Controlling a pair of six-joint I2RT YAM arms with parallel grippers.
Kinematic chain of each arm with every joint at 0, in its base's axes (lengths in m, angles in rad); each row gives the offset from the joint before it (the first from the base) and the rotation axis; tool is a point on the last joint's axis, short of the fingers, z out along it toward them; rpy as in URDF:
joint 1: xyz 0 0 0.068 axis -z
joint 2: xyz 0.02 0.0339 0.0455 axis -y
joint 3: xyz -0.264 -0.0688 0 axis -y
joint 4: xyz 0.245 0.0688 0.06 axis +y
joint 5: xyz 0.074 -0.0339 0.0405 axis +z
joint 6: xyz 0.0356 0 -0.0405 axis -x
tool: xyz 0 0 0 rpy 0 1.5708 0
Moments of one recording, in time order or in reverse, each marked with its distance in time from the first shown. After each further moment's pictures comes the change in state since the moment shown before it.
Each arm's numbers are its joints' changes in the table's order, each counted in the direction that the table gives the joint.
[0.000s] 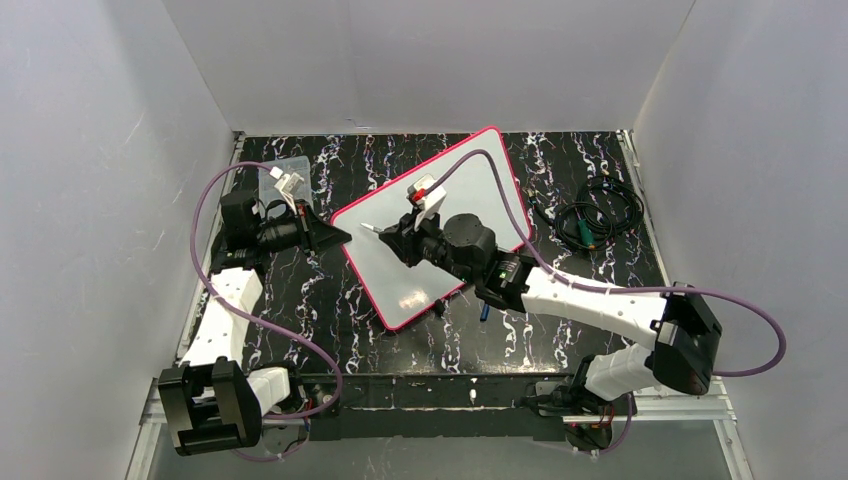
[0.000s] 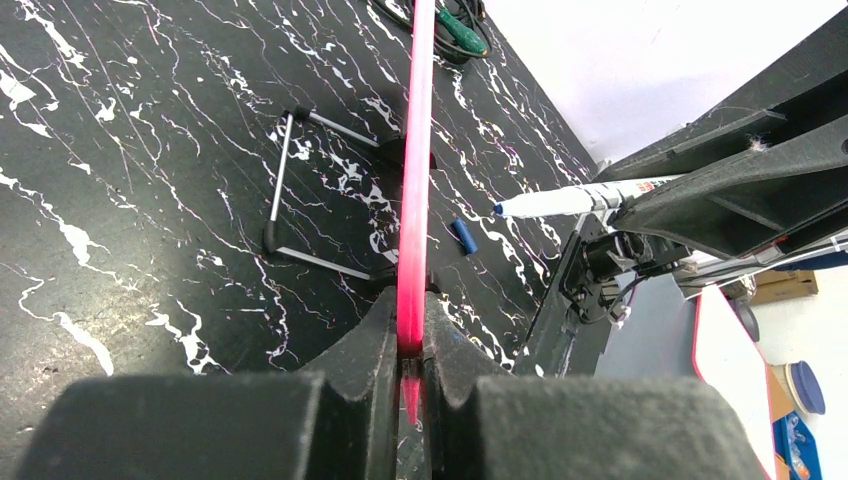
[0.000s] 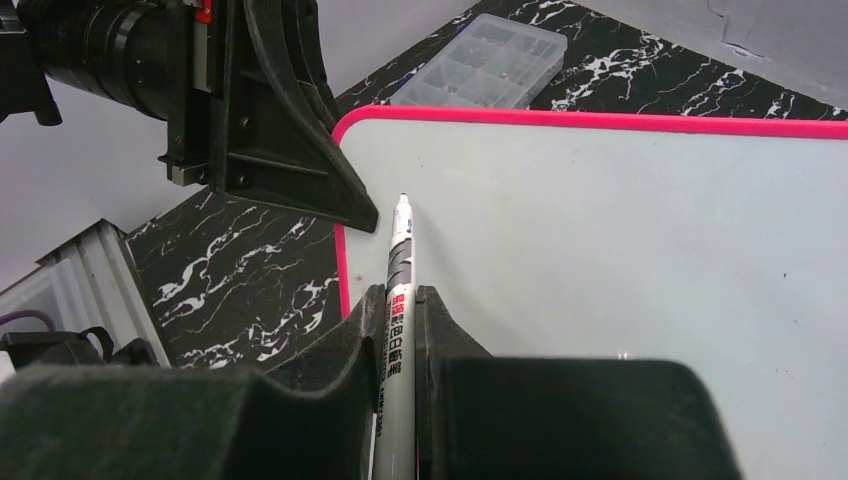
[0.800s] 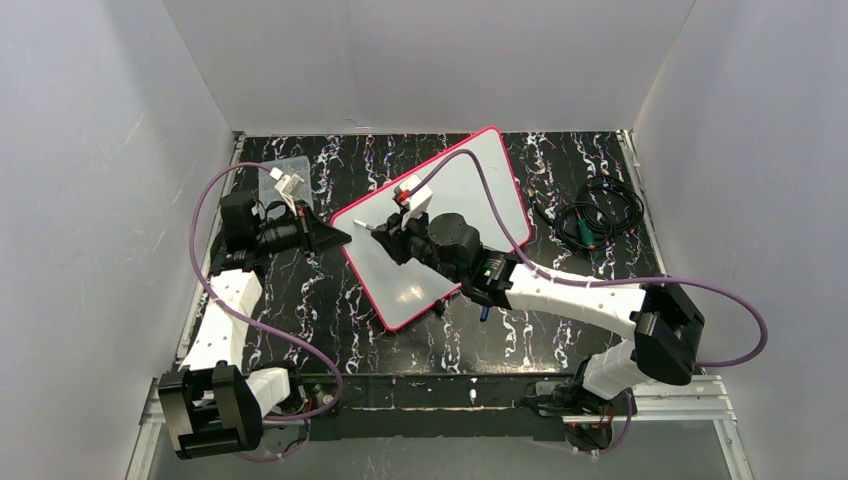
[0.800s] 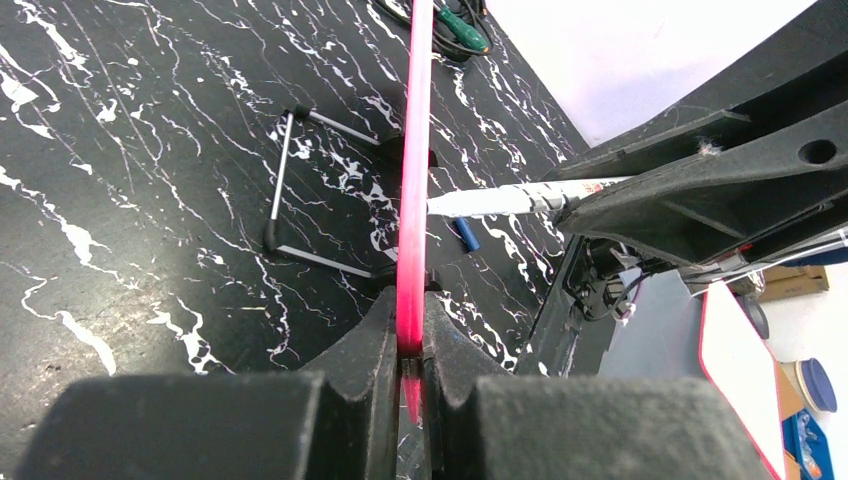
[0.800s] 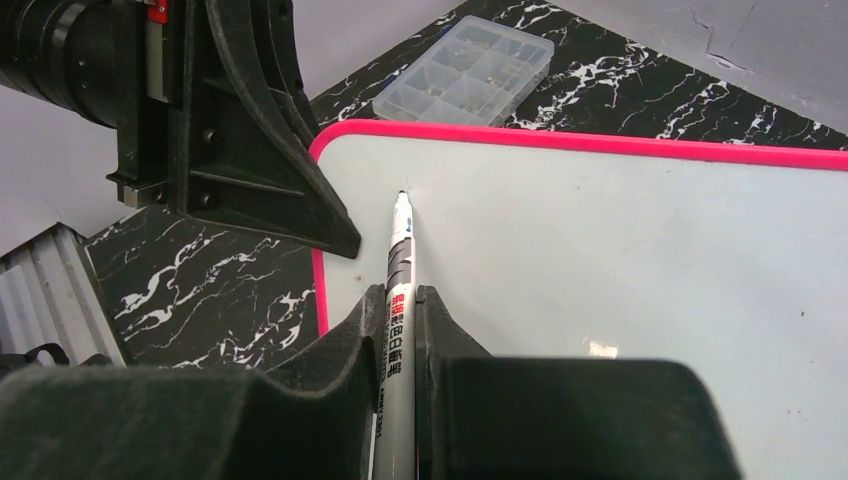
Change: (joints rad) left arm 0.000 0.019 0.000 0.024 0.002 -0.023; right arm -0.017 -0.082 0.049 -0.032 -0.044 0.048
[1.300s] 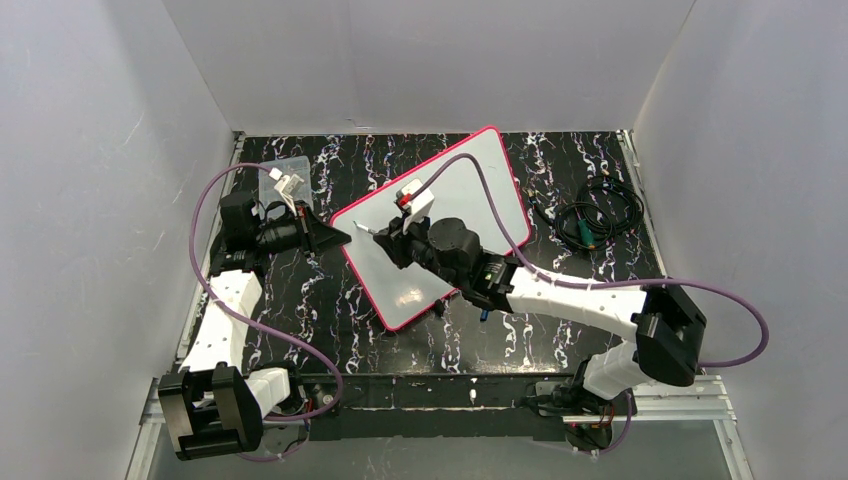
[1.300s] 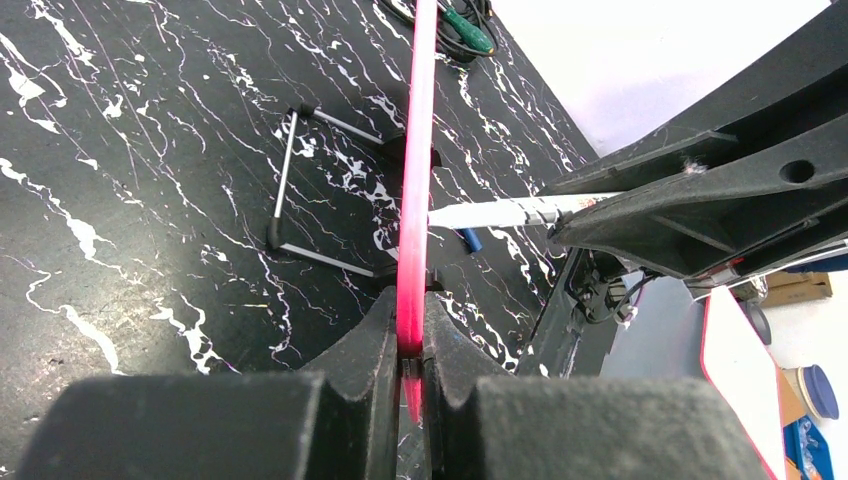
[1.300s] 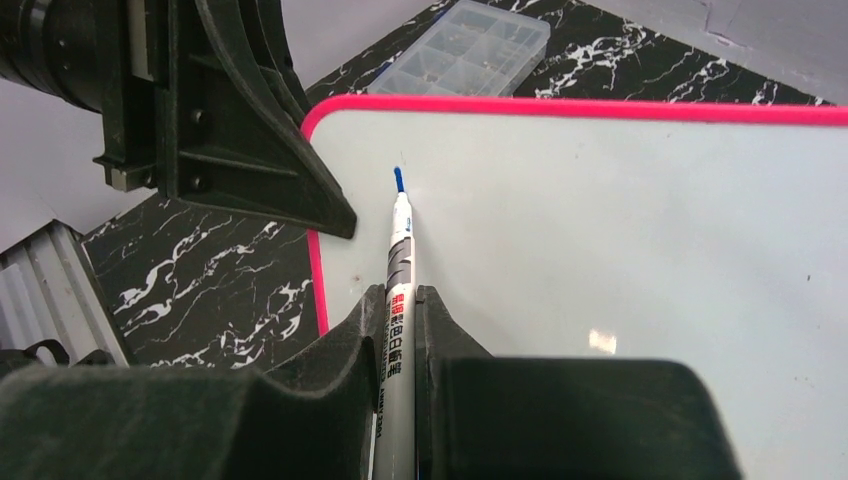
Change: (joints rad) left arm 0.000 0.006 0.000 0.010 0.012 0.000; right arm -0.006 -0.004 -0.014 0.003 -0.034 -0.014
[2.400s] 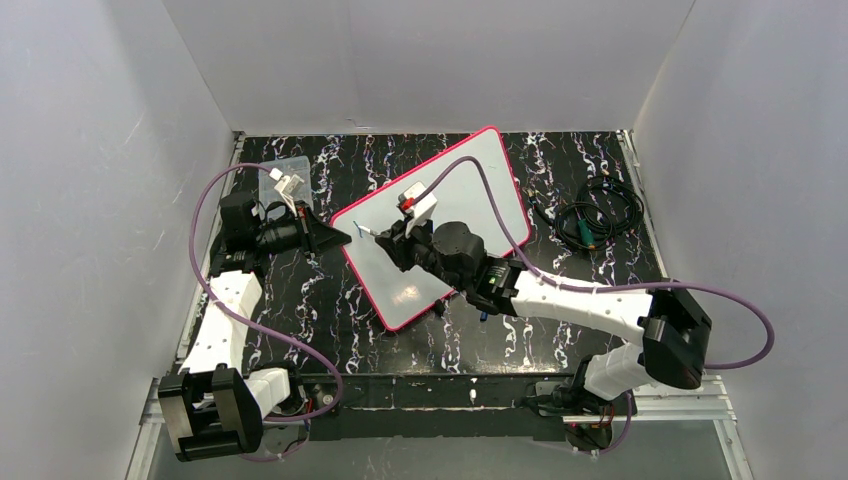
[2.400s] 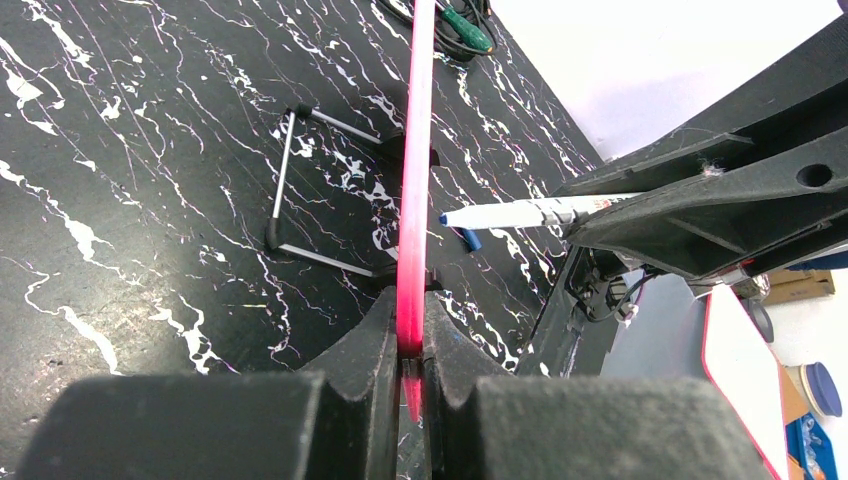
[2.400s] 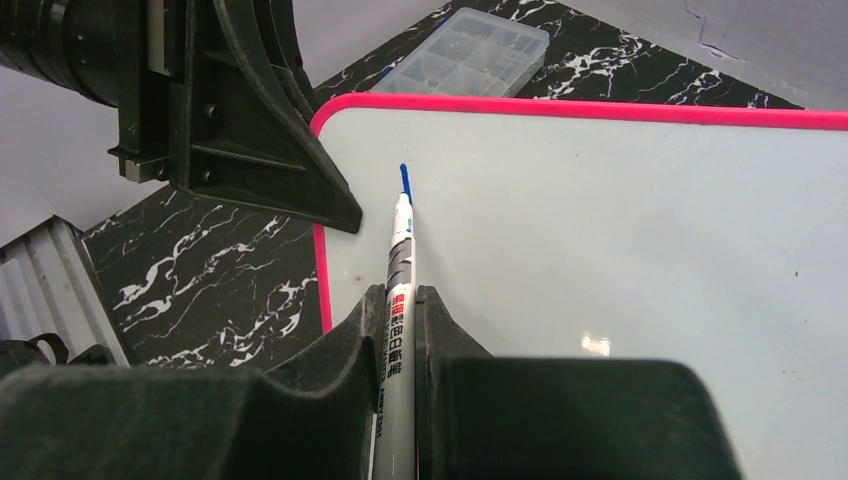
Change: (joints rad) left arm 0.001 0.005 0.000 0.006 0.002 -0.005; right arm -0.020 0.042 -0.040 -0.009 -0.011 0.011
